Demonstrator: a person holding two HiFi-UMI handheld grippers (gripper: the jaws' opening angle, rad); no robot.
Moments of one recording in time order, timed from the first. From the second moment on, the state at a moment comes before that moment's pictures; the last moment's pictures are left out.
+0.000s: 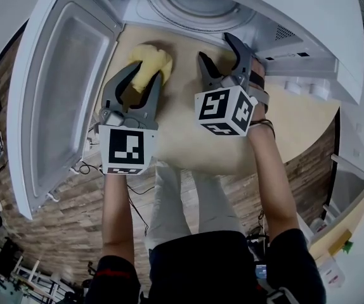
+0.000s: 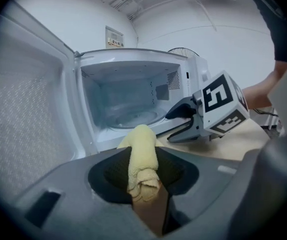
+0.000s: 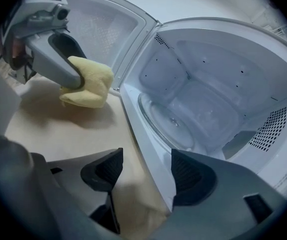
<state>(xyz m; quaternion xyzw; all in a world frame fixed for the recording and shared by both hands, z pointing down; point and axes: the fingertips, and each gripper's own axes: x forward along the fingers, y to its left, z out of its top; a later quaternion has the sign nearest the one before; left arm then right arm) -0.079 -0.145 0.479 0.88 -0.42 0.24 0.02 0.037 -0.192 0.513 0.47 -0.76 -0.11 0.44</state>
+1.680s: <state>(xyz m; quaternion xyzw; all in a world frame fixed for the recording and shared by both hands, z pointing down) -0.024 -0.263 0.454 0.88 -0.41 0.23 -0.09 0.038 -0.193 0.514 0.48 -0.75 -0.11 0.44</state>
